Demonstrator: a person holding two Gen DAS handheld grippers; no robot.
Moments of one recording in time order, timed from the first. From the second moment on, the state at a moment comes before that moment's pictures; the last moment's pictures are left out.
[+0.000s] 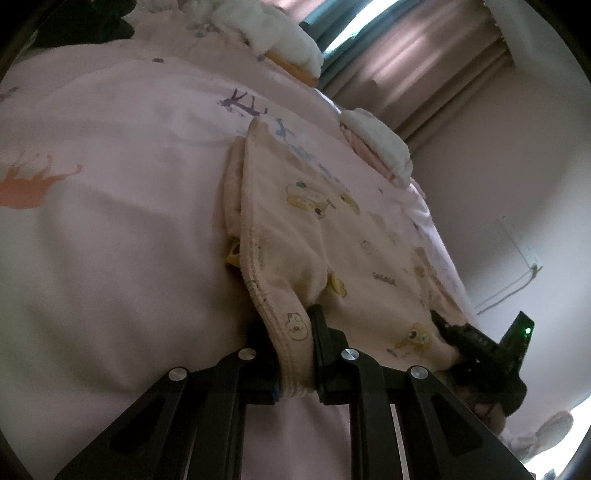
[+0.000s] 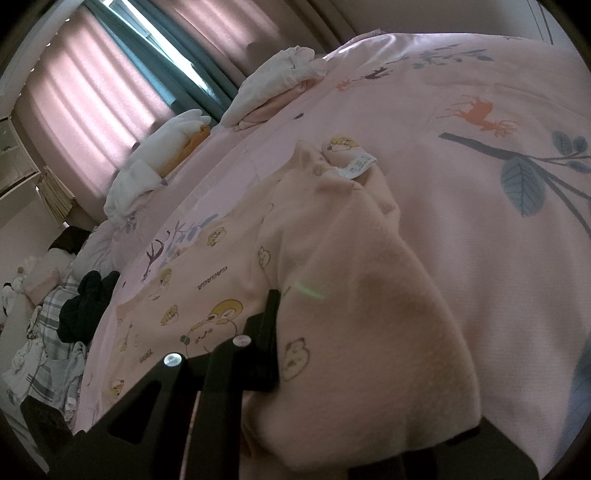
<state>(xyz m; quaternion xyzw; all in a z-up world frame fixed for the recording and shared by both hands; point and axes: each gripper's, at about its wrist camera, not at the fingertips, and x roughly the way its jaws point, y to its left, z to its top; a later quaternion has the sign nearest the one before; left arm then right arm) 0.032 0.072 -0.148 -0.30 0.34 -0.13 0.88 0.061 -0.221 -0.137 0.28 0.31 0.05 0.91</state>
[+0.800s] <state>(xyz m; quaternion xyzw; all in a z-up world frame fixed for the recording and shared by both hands) 0.044 0.076 -0.145 -0.35 0.38 -0.08 0.85 0.053 -0.197 -0.074 0.29 0.29 0.07 0.91</state>
